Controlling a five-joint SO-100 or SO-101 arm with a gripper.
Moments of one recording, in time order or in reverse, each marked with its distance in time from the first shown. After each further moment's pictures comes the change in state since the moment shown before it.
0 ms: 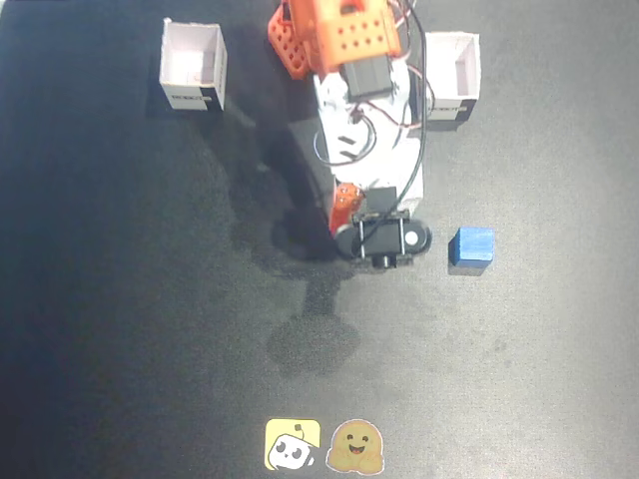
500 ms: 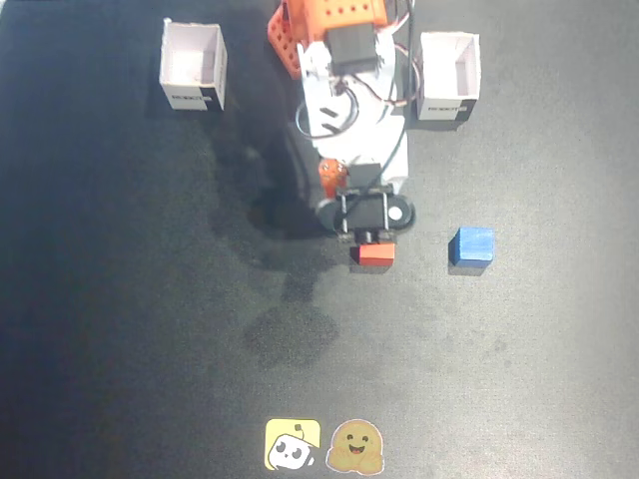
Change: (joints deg) arm 3.2 8.4 0.0 7.8 -2.7
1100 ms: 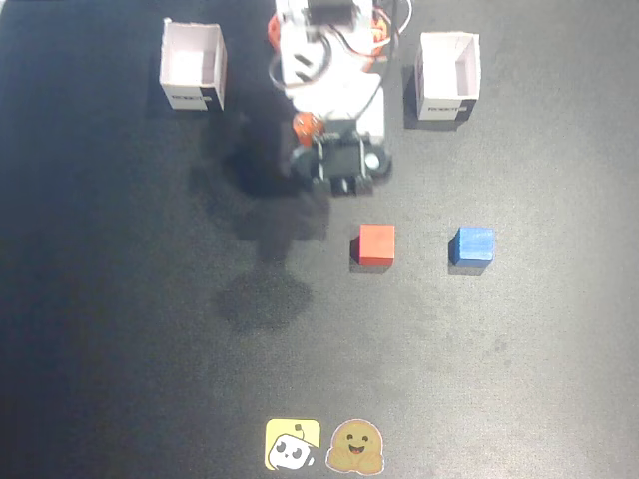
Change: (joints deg) arm 4.7 19.9 6.0 10.9 -4.6
